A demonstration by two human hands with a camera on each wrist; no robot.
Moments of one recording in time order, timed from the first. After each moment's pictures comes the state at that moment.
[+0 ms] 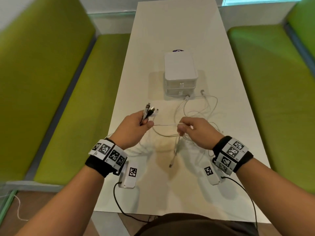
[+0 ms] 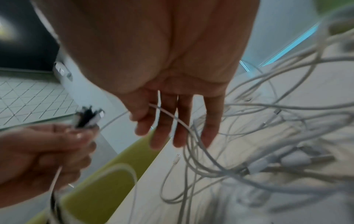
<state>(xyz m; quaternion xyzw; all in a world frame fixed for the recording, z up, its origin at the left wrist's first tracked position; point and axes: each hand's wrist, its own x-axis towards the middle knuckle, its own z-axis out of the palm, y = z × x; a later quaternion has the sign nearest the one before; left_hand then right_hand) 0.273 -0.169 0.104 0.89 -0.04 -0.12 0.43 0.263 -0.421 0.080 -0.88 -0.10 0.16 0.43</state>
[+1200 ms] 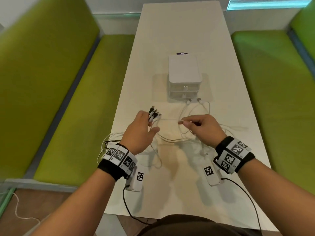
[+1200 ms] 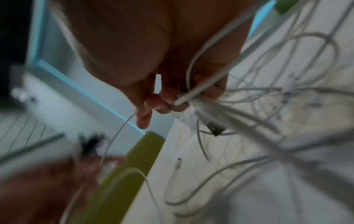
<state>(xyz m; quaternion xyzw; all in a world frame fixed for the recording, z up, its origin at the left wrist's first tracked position) 0.270 -0.177 0.087 0.95 -0.07 -0.05 0.31 0.276 -0.424 0.072 -0.83 -0.02 0.10 0.54</state>
